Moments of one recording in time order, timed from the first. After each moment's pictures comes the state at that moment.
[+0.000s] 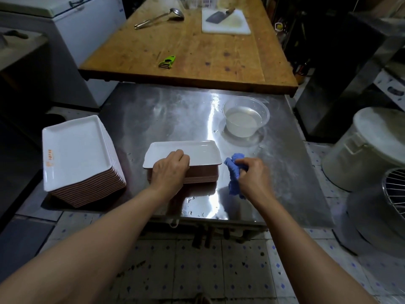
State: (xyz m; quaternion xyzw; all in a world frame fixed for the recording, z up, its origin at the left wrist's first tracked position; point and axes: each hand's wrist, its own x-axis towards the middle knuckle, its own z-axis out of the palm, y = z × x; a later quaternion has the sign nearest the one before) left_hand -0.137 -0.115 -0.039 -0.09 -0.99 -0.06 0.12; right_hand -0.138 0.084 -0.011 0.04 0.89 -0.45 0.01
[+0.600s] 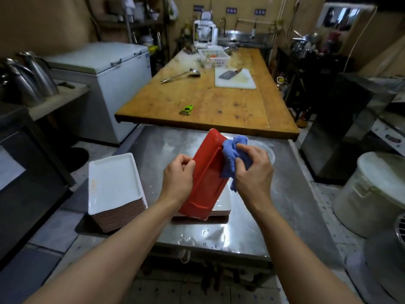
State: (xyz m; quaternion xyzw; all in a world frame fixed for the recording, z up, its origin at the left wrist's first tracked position) left_hand -0.121 -0.125 0.071 0.12 -0.83 -0.50 0.21; right_hand -0.135 0.028 0.096 -0.04 0.83 -0.49 -0.25
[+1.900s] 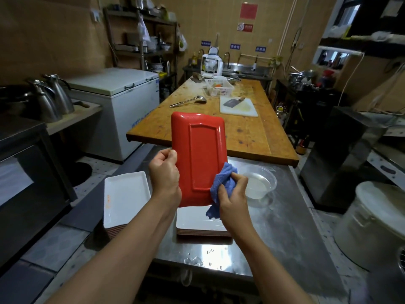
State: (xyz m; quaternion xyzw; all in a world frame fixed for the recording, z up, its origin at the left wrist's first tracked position) left_hand -0.099 -0.153 0.156 0.23 -0.53 -0.76 0.29; right_hand -0.100 -0.019 0.096 -0.10 0.77 -0.63 -0.07
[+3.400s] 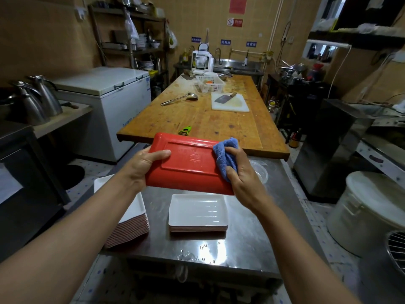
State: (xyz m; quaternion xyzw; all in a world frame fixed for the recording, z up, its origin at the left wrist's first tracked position) left_hand -0.113 -0.206 0.158 0.09 -0.61 -0.79 -0.01; right_hand -0.130 0.032 0.137 -0.23 0.85 -0.46 -0.11
